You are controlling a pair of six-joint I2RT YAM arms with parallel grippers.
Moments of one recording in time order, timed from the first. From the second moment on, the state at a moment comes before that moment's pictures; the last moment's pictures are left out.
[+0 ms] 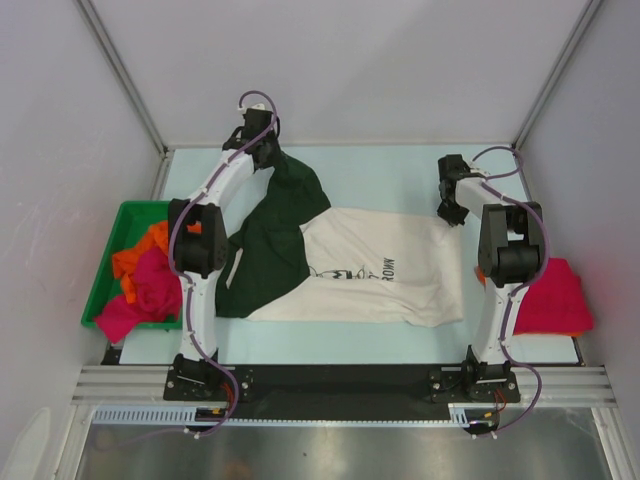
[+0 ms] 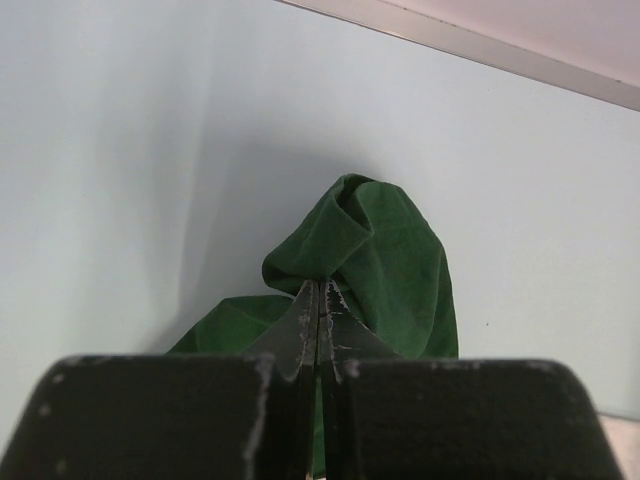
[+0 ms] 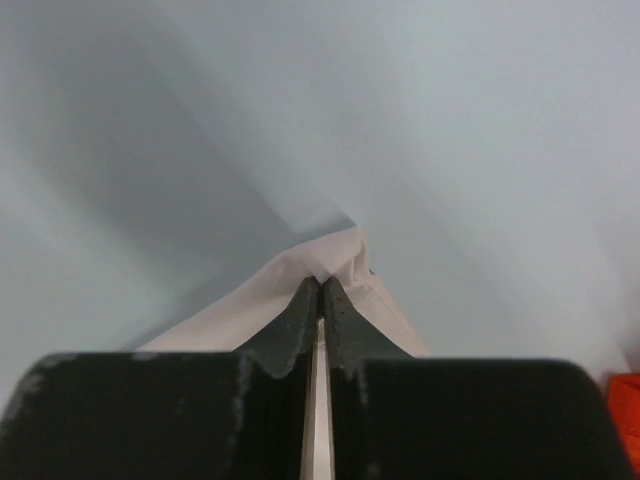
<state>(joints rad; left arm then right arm) -0.23 2.26 2.05 -0.50 -0.10 -0.46 0.06 2.08 1.50 -0.59 0.43 0.65</state>
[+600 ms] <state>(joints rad) -0.22 2.26 2.05 -0.50 -0.12 -0.47 0.05 2.09 1.59 -0.60 0.43 0.64</state>
